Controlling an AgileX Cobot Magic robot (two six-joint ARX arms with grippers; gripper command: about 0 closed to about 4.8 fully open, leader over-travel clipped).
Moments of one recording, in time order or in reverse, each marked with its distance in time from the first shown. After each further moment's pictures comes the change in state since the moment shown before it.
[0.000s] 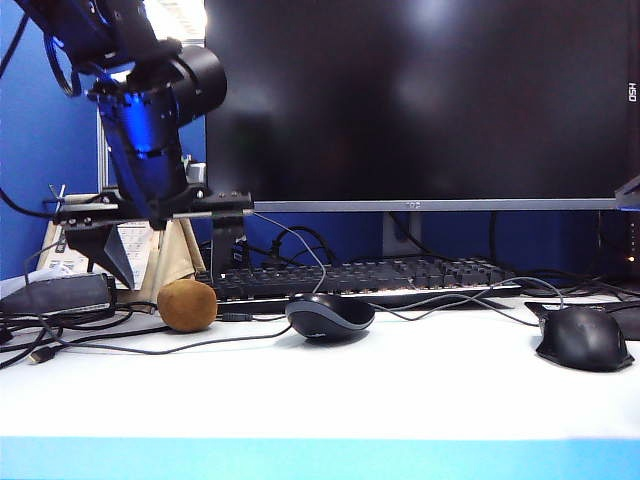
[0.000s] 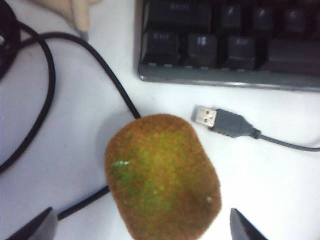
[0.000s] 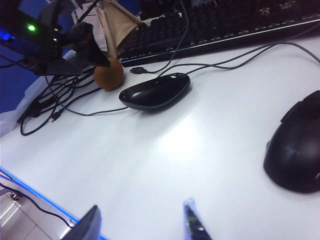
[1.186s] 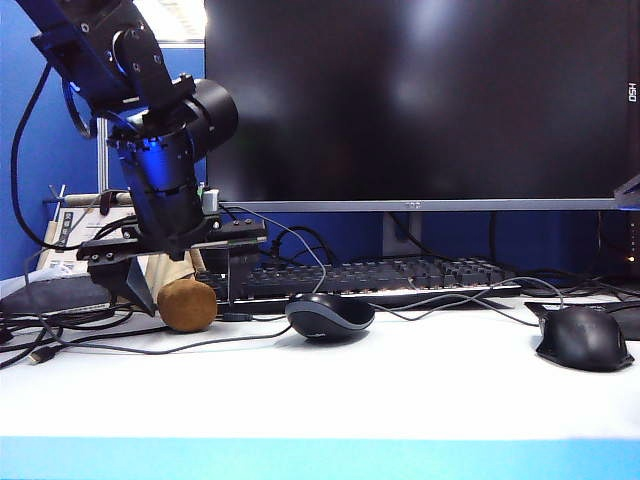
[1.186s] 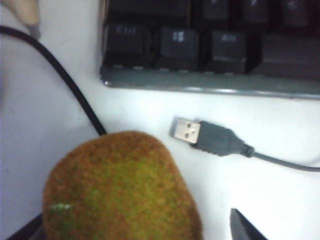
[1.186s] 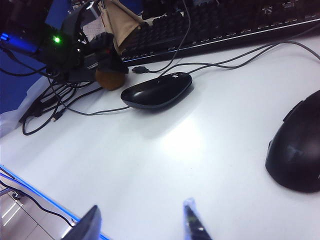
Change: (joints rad) left arm -0.004 0.095 -0.001 0.123 0.027 -0.003; right arm 0.000 0.000 0.000 0.000 -0.006 0.003
